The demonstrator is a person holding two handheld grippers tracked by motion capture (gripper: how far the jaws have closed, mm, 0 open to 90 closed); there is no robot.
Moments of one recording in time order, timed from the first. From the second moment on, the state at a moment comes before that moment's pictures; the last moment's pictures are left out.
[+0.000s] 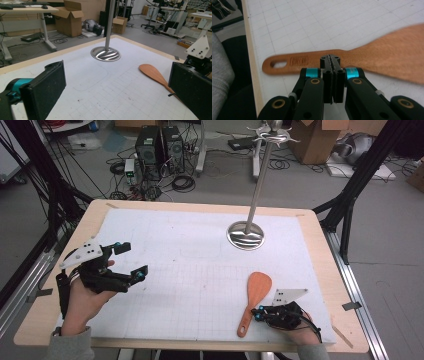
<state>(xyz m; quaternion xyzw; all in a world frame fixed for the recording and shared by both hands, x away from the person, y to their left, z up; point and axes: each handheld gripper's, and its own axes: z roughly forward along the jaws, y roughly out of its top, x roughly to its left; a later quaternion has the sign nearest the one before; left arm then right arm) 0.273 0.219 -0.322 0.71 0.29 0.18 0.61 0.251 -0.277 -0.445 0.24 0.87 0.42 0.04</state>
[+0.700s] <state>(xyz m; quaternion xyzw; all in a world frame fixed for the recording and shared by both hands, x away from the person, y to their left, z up) 0.262 0.232 -0.323 0.71 0.31 0.19 0.61 0.265 -0.235 -0.445 0.25 0.88 0.40 0.06</state>
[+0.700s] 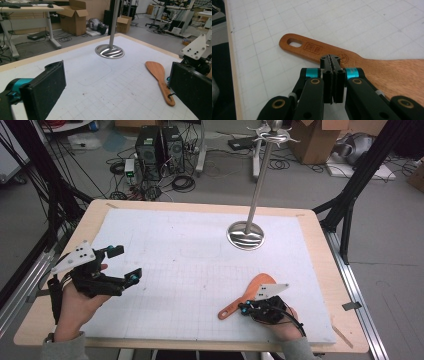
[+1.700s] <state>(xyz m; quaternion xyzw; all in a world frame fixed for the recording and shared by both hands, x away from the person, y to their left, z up) 0.241 0.257 -0.329 0.70 0.34 0.21 0.59 0.300 -0.217 -0.426 0.29 0.85 0.42 0.10</state>
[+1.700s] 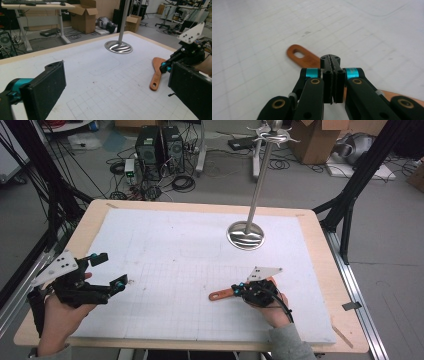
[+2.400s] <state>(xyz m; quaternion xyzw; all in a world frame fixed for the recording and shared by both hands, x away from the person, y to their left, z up) 0.247 0.247 -0.333 0.71 0.33 0.20 0.59 0.355 -0.231 -0.433 0.34 0.87 0.34 0.12</state>
